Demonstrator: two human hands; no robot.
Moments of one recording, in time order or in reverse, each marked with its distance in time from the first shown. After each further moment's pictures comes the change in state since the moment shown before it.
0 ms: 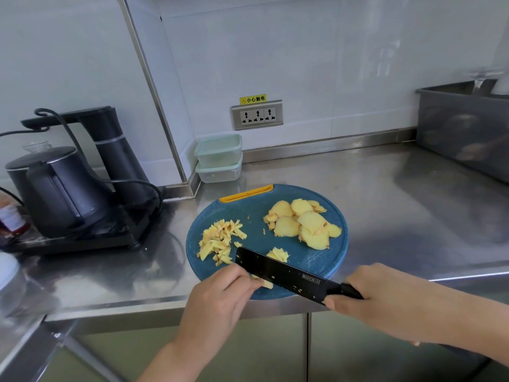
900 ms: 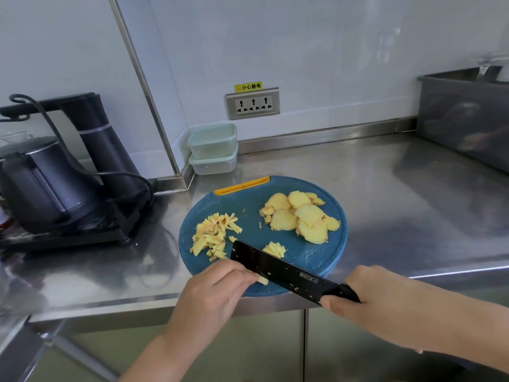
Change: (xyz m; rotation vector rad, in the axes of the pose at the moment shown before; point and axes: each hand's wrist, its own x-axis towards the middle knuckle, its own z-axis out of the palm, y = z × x) left_hand 0.002 -0.010 0.003 -0.105 -0.002 0.047; right_hand 0.005 -0.001 0.010 0.044 0.007 0.072
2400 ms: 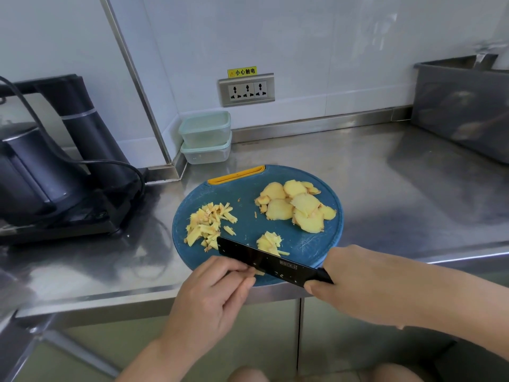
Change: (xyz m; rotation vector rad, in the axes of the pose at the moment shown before) left_hand -0.013 0.007 0.006 -0.035 0.046 -0.063; right_hand 0.013 -0.017 -0.001 -0.168 0.038 -0.092
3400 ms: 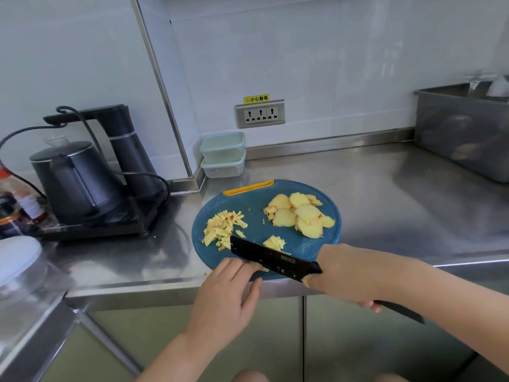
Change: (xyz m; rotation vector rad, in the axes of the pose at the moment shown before) left_hand -0.003 0.023 -0.002 0.201 -0.072 -0.135; right_hand -0.002 -0.004 -0.011 0.089 -0.142 0.092
